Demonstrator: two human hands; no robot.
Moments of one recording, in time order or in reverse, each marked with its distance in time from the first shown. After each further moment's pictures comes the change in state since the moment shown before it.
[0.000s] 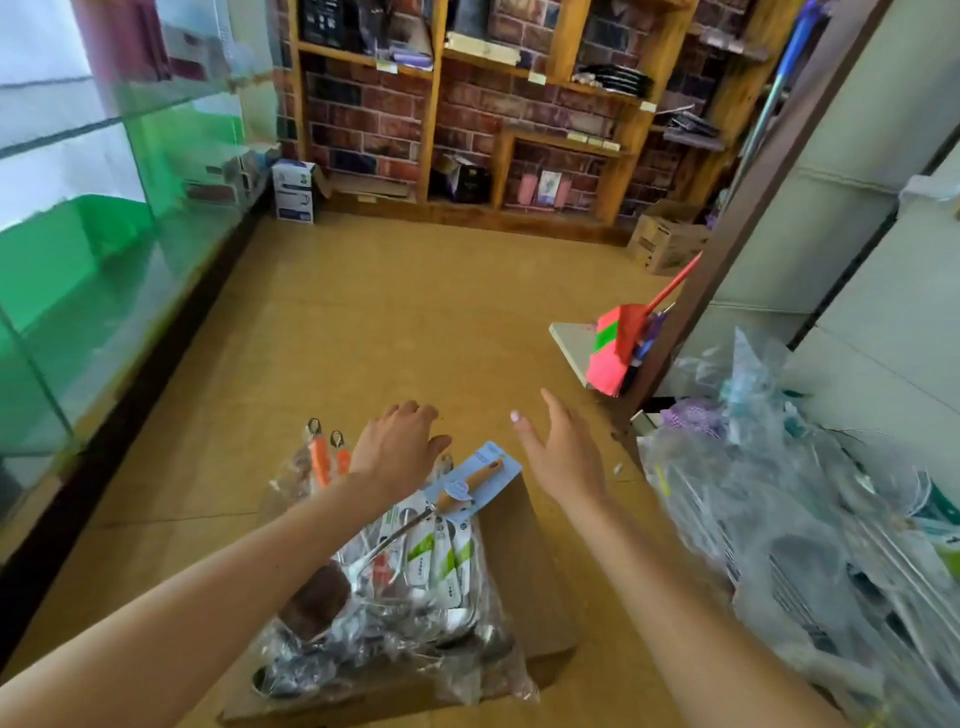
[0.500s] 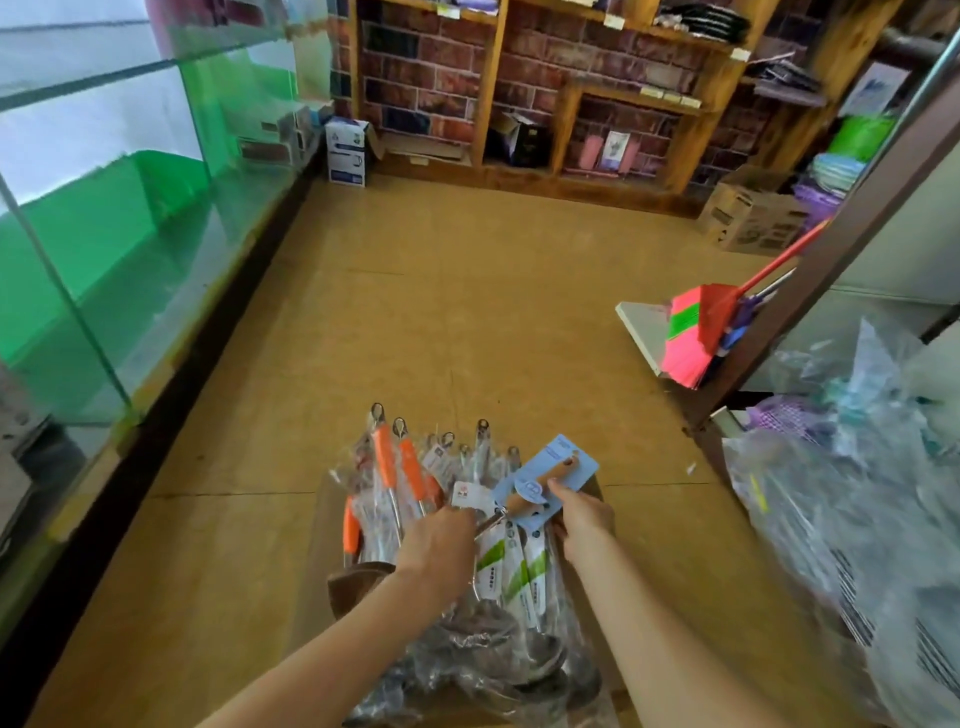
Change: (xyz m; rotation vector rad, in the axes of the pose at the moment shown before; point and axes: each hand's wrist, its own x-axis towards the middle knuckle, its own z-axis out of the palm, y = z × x) left_hand -0.042 -0.046 0.092 0.031 -0.272 -0.098; right_hand 0.004 0.013 0.140 0.877 -0.031 1.035
